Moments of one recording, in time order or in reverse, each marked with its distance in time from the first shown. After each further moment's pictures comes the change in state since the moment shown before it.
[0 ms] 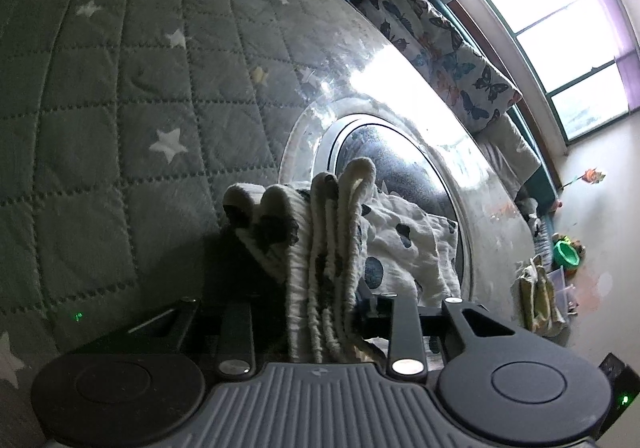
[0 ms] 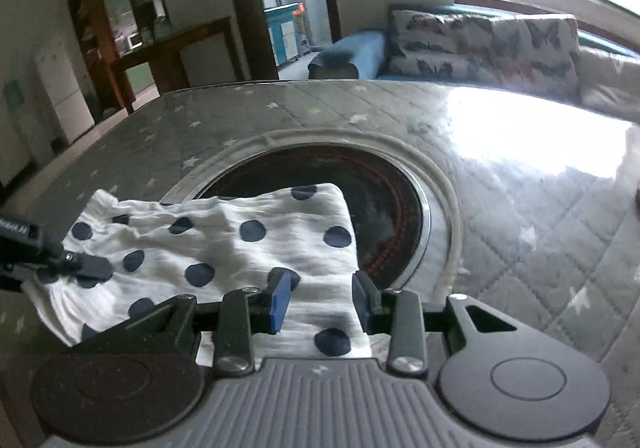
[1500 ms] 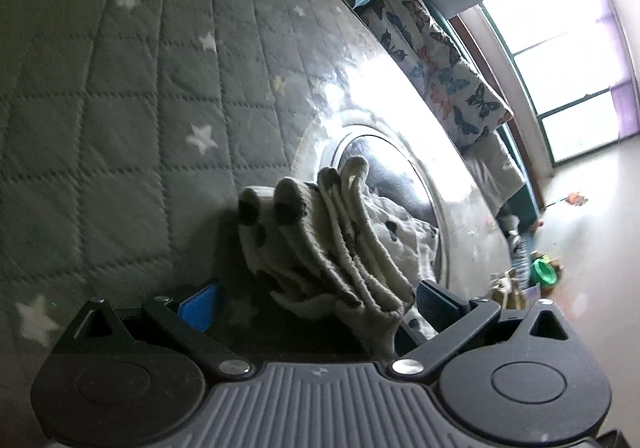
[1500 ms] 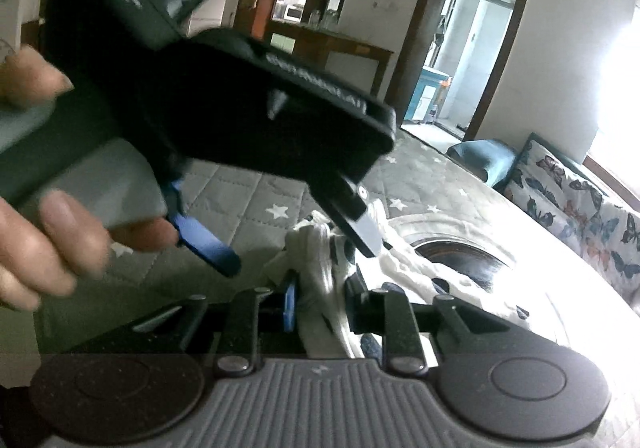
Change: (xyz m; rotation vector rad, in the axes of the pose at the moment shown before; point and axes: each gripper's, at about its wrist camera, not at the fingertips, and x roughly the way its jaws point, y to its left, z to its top) left arm -0.018 0.033 0.010 -0.117 0.021 -0.105; right arm -0.018 0.223 -0.050 -0.614 -0.131 0.112
